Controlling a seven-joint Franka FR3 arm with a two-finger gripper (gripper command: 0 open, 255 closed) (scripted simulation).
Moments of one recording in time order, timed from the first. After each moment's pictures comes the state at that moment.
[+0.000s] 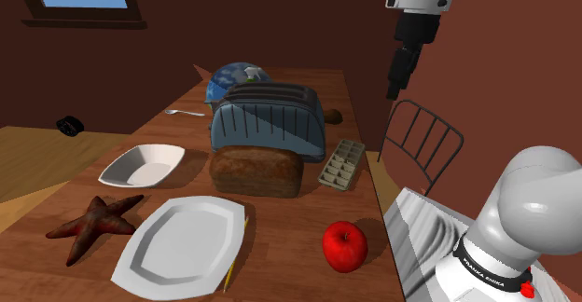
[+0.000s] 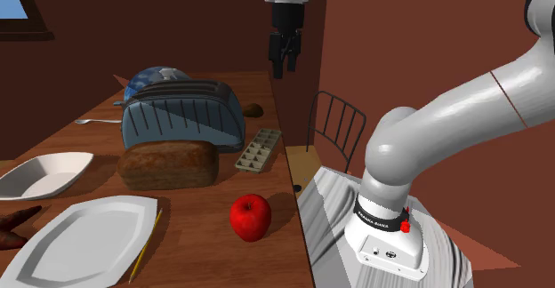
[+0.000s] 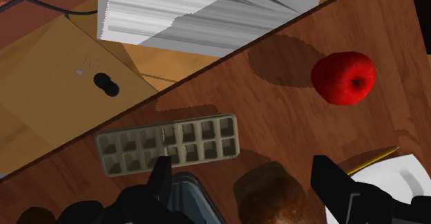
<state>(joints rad) -0.02 -0.82 -0.01 -2.34 0.05 1.53 -0.16</state>
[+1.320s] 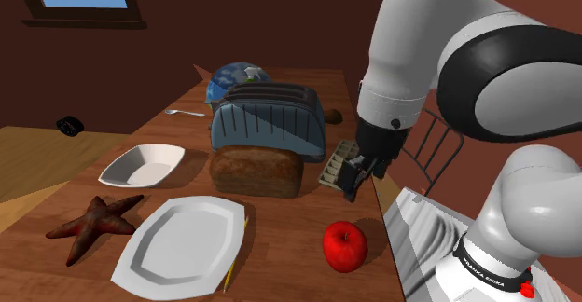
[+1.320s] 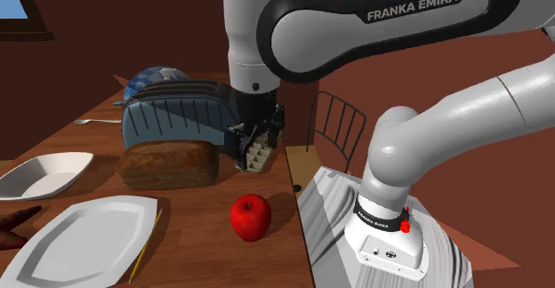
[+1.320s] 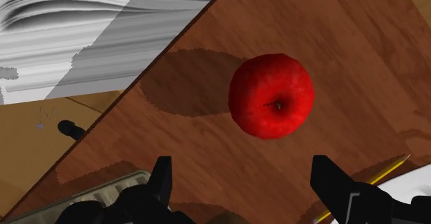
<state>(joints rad) 0.07 -0.91 0.52 -2.64 0.35 1.82 0.47</state>
